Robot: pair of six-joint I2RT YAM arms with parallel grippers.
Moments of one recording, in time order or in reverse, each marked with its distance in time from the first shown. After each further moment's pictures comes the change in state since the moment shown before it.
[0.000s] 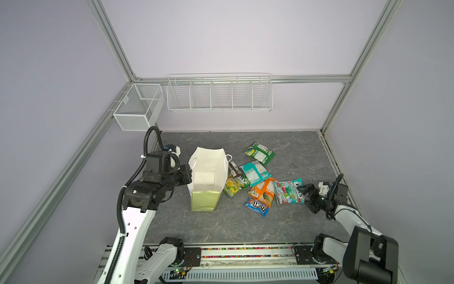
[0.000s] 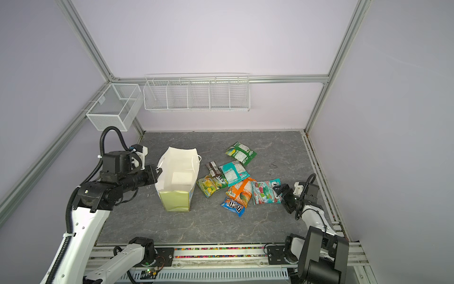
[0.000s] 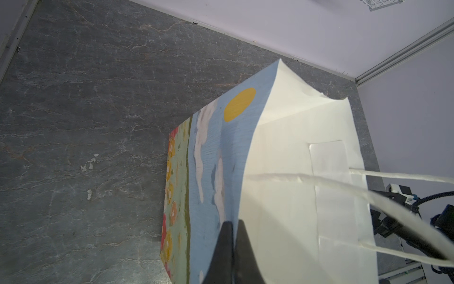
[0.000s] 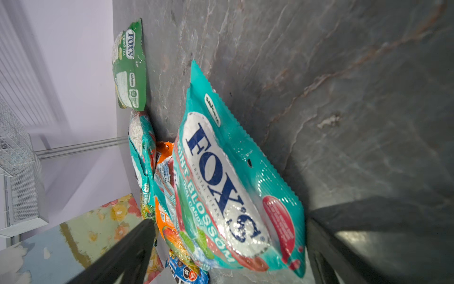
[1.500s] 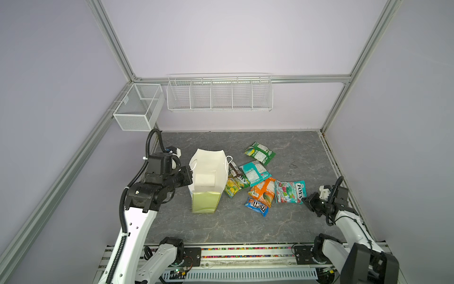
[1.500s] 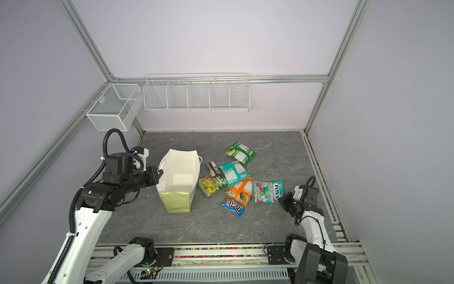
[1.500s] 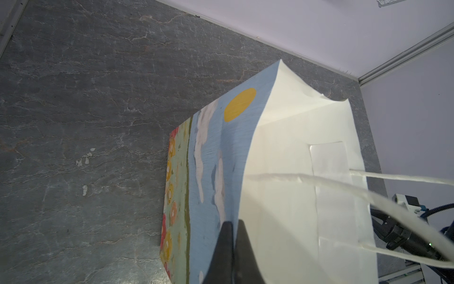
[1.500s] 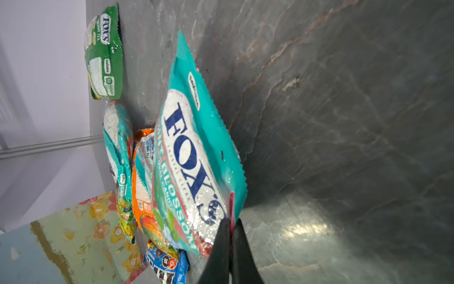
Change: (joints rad) left arm 0.000 -0.013 -0.047 0.027 0.000 -0.021; right arm 0.018 -0.182 -0.008 -0.204 0.099 -0.063
